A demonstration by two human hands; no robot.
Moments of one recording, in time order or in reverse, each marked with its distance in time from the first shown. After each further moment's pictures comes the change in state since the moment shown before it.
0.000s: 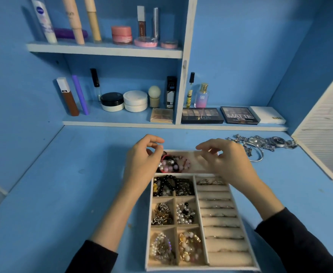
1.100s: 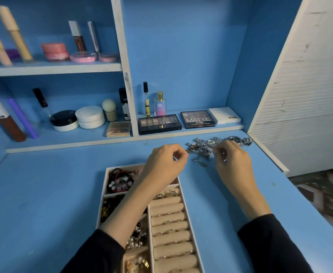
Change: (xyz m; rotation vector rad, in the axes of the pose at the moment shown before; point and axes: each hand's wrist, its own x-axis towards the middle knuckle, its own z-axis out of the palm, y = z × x) left_hand 0.002 0.071 0.107 0.276 -0.454 0.152; right_hand -0.006 0.106 -0.045 -0.205 0.413 0.114
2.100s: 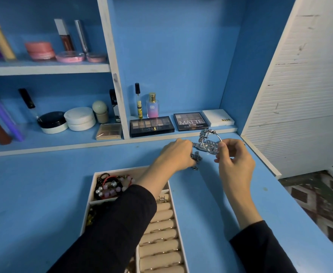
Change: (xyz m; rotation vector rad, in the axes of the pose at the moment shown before) left_hand 0.061 0.022 0.035 0.470 -0.290 0.086; right_hand 0.003 -0.012 -0.008 0.530 0.264 0.328
